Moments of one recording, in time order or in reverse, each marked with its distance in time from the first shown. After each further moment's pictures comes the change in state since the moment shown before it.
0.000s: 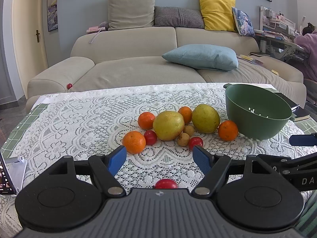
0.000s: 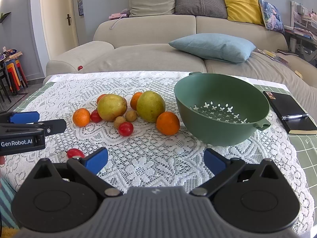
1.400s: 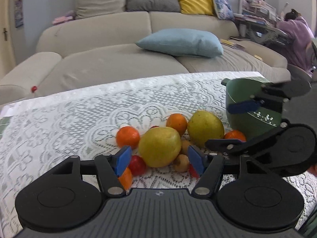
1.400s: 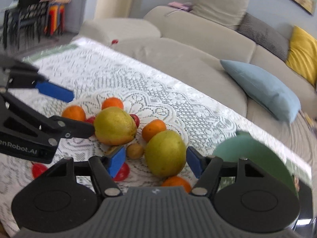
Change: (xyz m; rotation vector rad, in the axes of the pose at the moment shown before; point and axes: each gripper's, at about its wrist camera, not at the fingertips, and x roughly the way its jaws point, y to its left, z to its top) left arm 0.098 0.018 0.049 0.093 0.104 -0.198; right arm 0.120 0.034 0.083 -0.511 0.053 0.109
